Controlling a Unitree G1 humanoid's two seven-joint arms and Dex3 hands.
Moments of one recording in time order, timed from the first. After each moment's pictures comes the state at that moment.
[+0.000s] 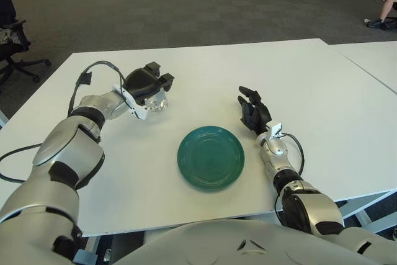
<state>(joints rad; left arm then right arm) -0.86 0.57 -0.77 1.25 1.03 -0.48 0.71 -0.39 0.04 -0.10 1.11 -0.02 -0.73 0.12</state>
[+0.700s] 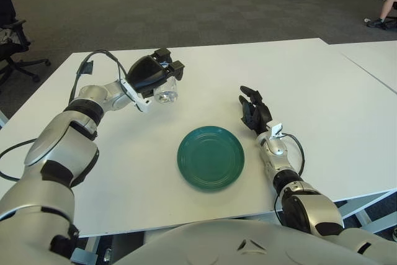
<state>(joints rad) -0.88 0.62 -0.71 1.03 1.03 -0.62 0.81 -0.38 0.04 -0.10 1.08 -0.01 -0.73 0.12</state>
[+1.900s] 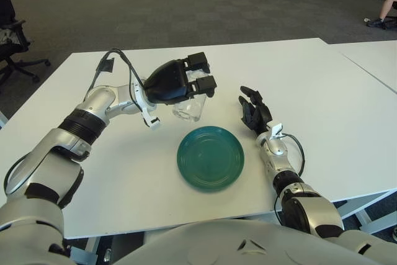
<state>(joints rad) -0.63 0.66 -0.56 0.34 0.99 -0.78 0.63 -0.36 0.04 -0.10 1.04 -0.01 -0.71 0.11</state>
